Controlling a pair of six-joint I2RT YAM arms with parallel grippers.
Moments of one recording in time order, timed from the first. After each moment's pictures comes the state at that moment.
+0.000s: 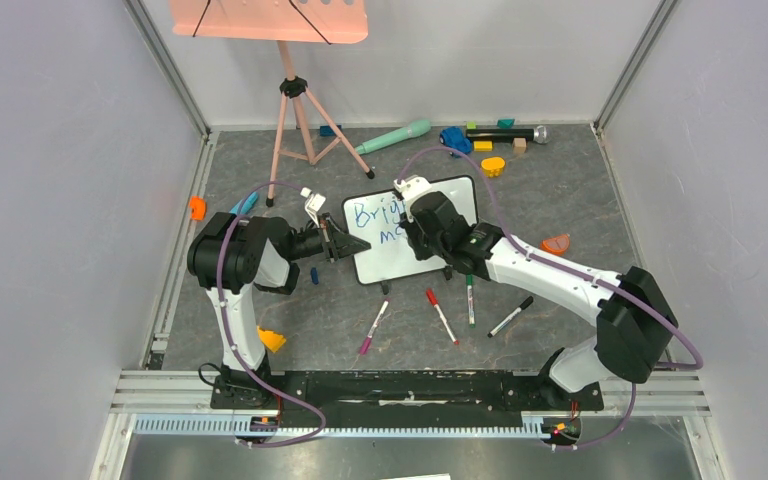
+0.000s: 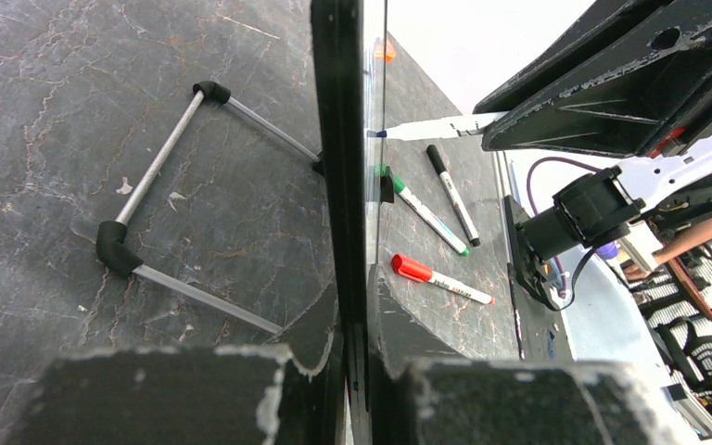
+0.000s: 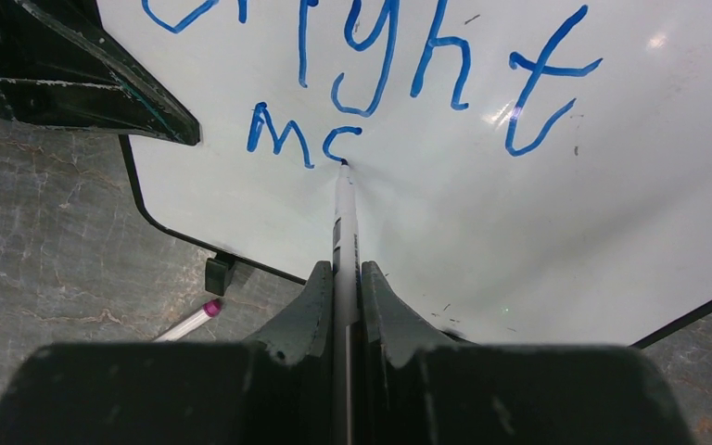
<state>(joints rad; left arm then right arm) -0.16 2.04 0.55 1.53 1.11 -0.74 0.82 1.49 1.08 -0.29 0.22 0.16</state>
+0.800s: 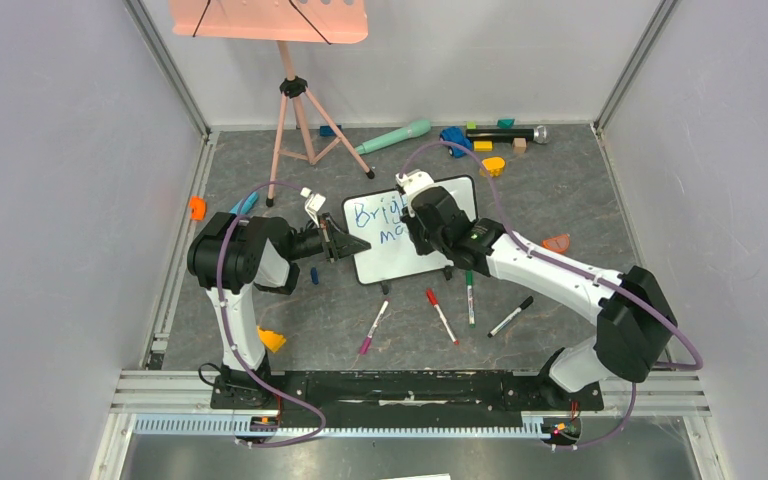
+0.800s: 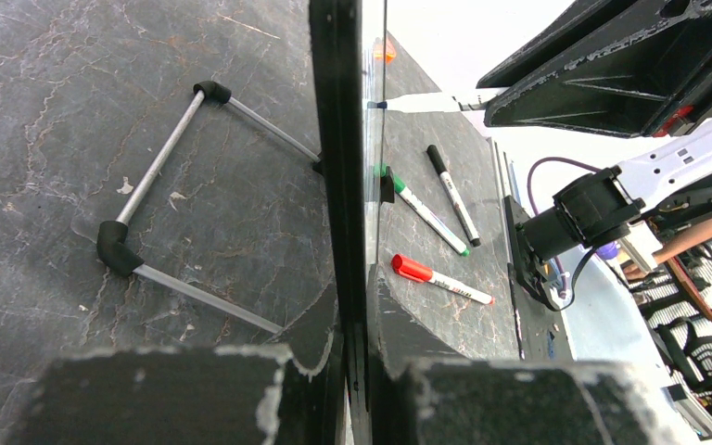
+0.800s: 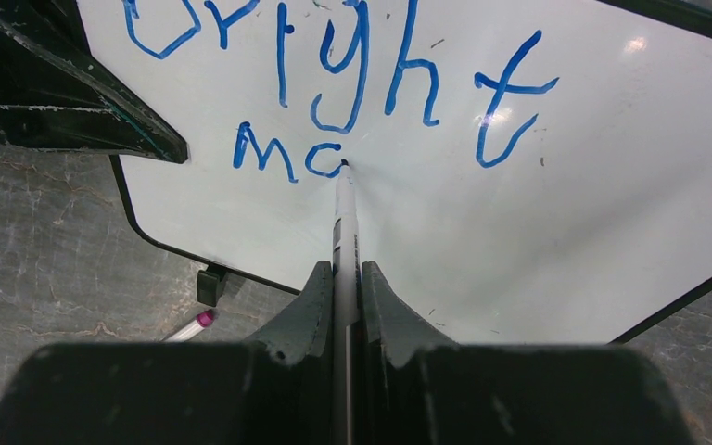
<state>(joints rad) -0.16 2.04 0.55 1.53 1.11 -0.74 0.81 1.49 1.11 -0.31 0.24 0.16</state>
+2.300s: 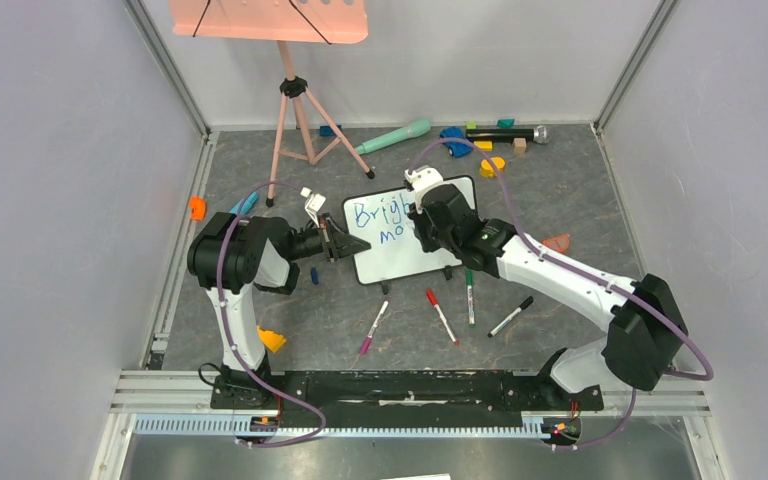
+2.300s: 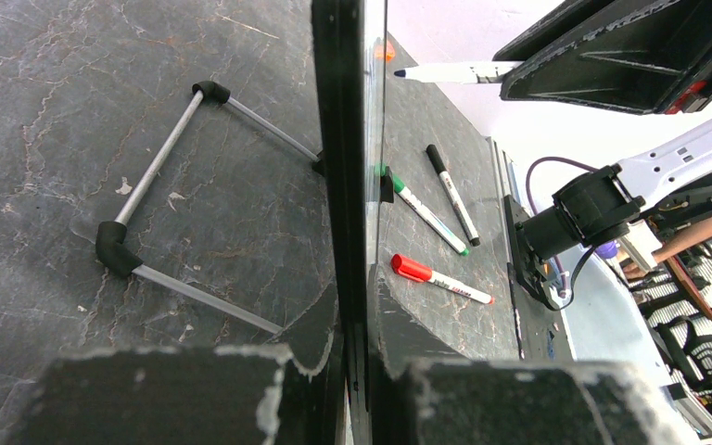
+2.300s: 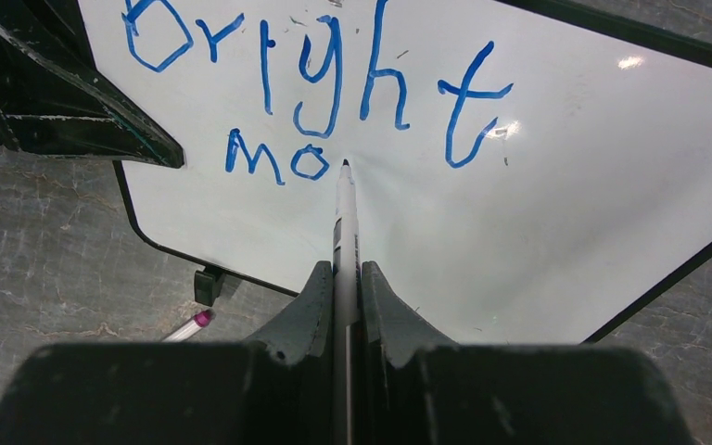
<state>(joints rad) -0.16 2.04 0.55 1.53 1.11 -0.74 0.78 1.43 1.09 -0.30 0.22 0.15</state>
